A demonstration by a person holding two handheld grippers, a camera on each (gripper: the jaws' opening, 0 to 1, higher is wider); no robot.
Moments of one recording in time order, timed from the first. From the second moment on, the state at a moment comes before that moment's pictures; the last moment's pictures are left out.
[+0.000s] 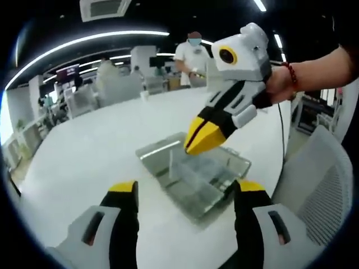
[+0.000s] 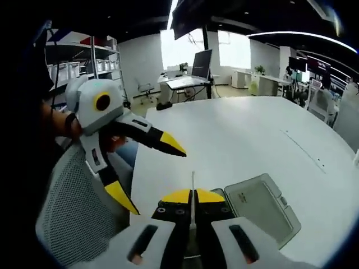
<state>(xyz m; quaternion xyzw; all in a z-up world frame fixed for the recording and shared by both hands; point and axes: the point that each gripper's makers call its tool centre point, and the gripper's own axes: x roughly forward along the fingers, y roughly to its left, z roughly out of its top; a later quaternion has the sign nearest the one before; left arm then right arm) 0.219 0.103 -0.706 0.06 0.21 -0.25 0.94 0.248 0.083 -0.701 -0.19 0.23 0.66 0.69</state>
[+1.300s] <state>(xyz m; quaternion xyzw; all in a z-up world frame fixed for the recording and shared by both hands) 0.219 0.107 -0.707 0.06 0.21 -0.24 0.95 0.250 0.083 -0.721 -0.21 0.24 0.68 0.66</state>
